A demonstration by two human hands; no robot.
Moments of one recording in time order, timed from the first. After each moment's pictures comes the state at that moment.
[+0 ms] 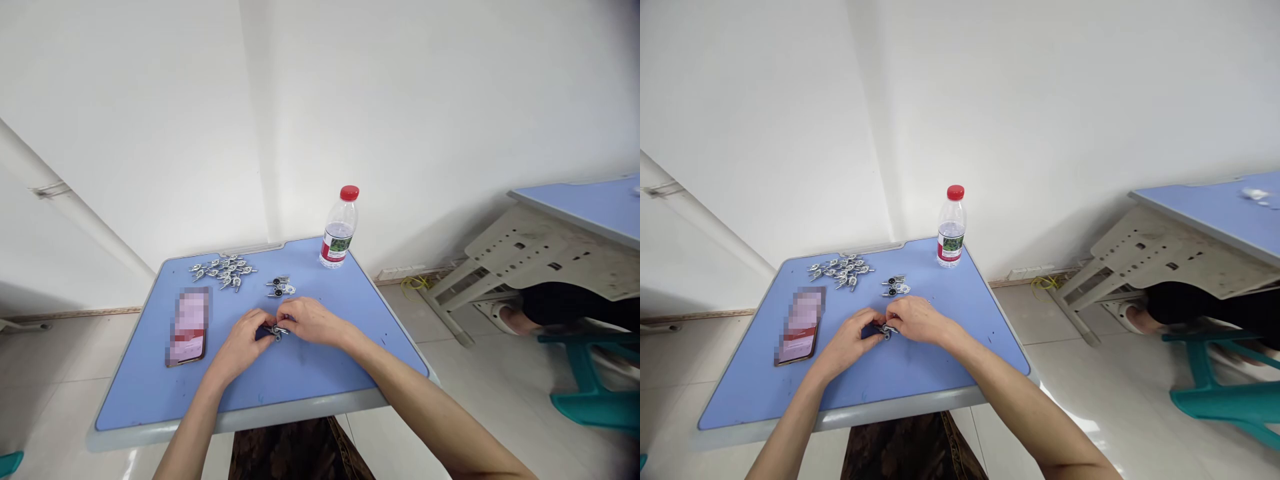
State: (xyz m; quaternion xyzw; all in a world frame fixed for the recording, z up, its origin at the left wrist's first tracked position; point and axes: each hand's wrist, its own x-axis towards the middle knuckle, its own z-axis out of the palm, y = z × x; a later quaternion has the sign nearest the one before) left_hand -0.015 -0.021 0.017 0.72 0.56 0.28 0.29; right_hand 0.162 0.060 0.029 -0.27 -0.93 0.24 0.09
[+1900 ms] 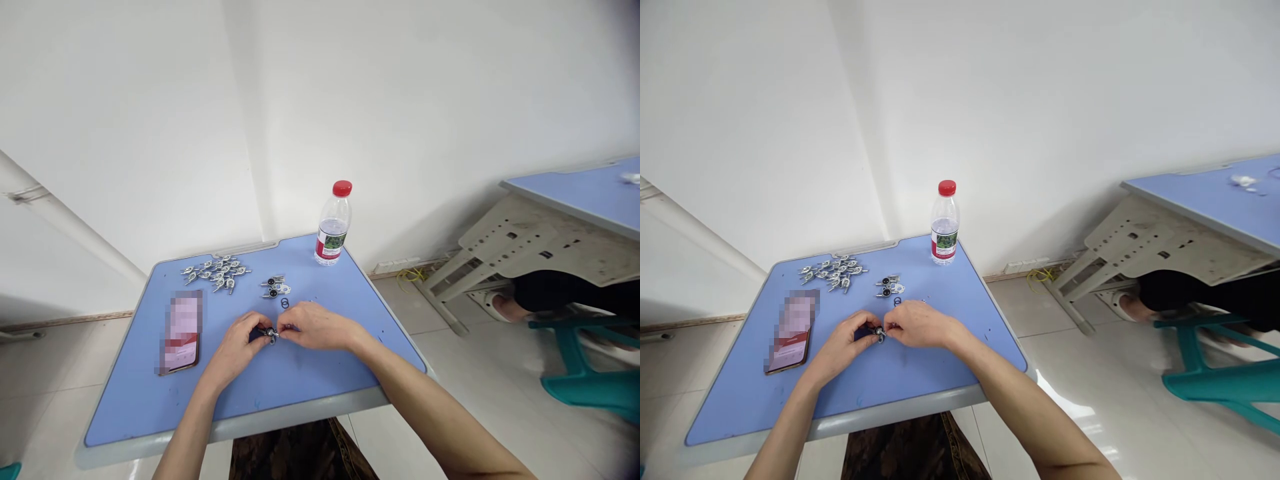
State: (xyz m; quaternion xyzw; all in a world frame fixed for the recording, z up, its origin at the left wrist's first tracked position) left_hand -0.016 -0.022 0.018 0.70 0.57 0.29 0.33; right_hand 0.177 0.054 0.046 -0.24 -0.94 0.26 0.04
